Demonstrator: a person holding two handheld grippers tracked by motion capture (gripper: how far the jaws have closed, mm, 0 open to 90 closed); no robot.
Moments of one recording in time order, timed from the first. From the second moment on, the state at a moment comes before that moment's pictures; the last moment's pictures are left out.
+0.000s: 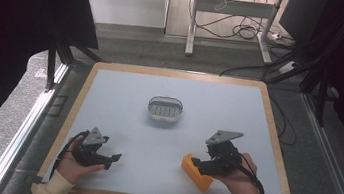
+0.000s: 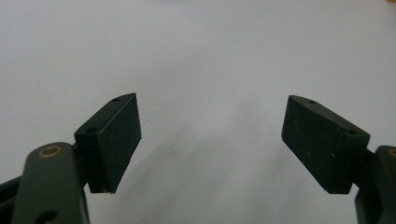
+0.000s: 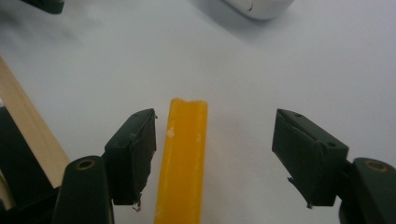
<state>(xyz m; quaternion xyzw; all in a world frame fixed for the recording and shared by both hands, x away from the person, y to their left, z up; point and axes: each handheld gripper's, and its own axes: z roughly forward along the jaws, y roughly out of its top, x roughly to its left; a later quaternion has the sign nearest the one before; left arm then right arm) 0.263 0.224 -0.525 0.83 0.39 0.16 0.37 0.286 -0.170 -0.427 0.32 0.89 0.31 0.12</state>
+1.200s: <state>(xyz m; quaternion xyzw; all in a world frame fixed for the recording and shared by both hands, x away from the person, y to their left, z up) 0.264 0.225 -0.527 0.83 0.39 0.16 0.36 0.294 -0.145 -0.475 0.33 0.93 0.18 0.05</state>
